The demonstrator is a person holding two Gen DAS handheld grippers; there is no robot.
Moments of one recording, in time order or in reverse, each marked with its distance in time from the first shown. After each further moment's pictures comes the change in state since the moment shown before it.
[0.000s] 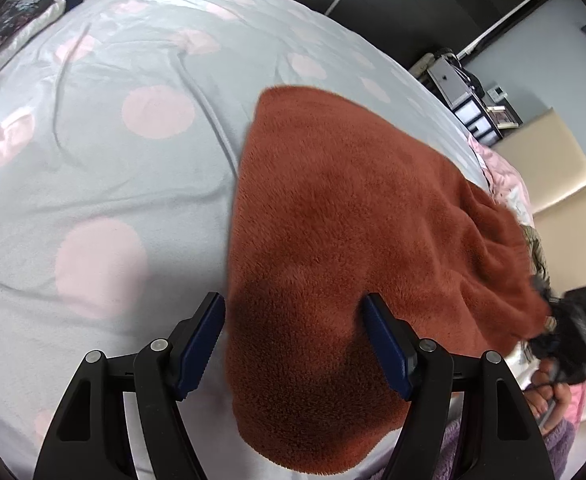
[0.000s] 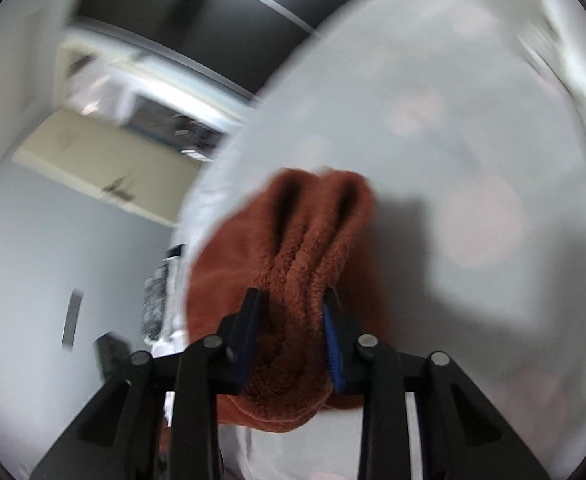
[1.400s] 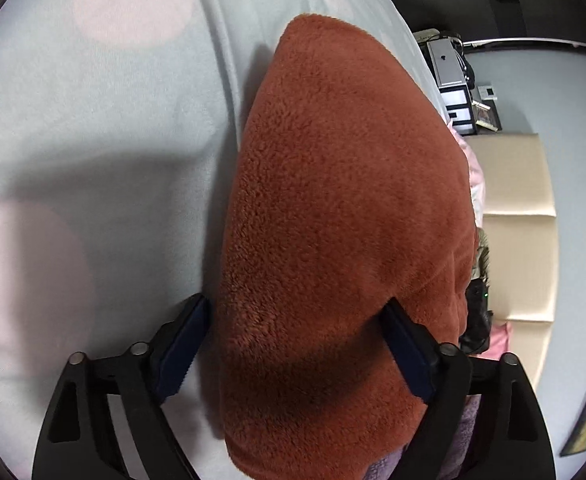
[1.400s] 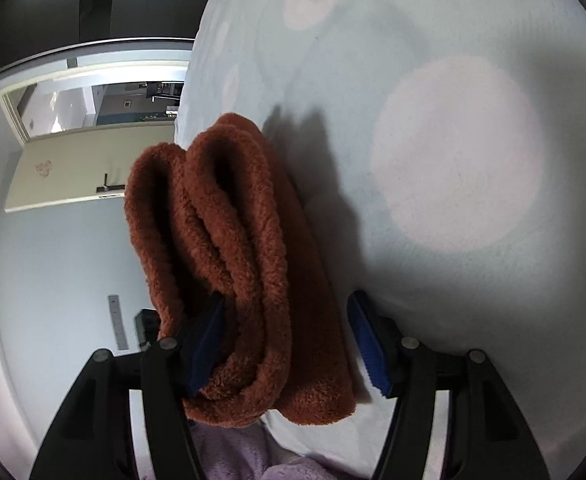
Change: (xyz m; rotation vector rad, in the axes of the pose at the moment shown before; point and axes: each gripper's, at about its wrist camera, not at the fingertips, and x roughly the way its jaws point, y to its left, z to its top) left arm 0.078 0.043 0.046 -0.204 0.329 -0.298; right arm 0.079 -0.139 0.022 0.449 0.364 0.031
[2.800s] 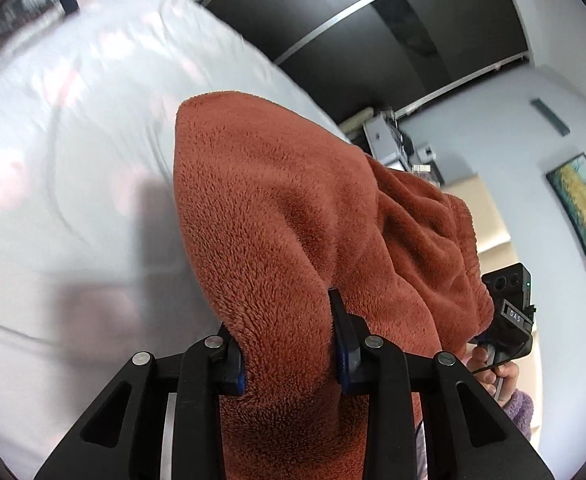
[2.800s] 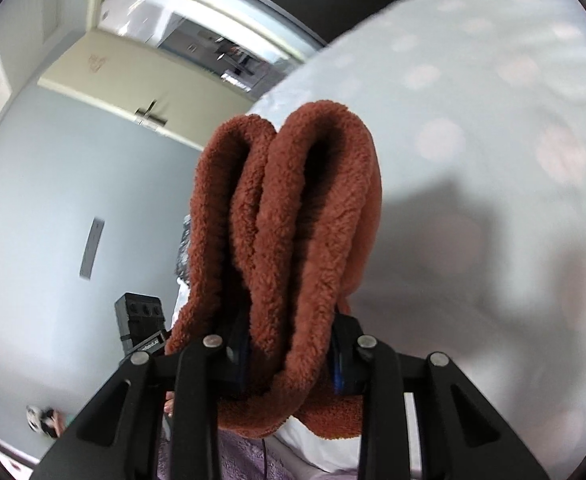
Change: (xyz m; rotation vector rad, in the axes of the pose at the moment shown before) left arm -0.149 -0.061 -0.032 0.164 -0.429 -0.075; right arm 0.003 0.242 -0.055 -0.532 -0.042 -0.107
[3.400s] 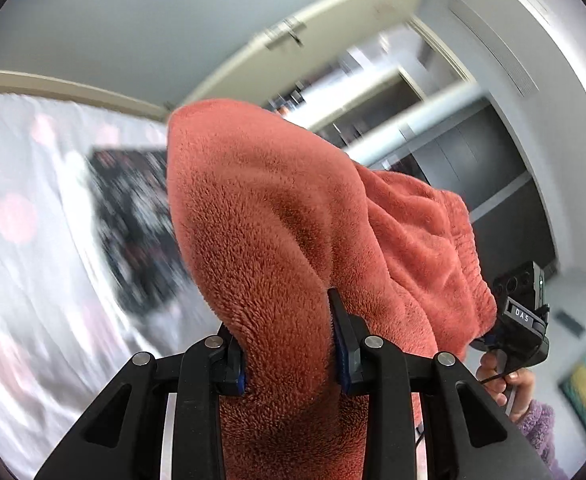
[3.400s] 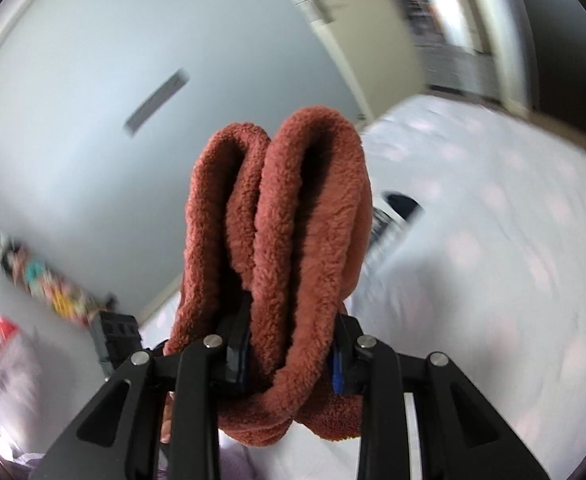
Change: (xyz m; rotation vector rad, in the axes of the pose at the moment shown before) left arm -0.257 0.155 0.069 -0.314 -0.800 0.163; right arm 0.299 0.387 0.115 -0.675 0.322 0.112
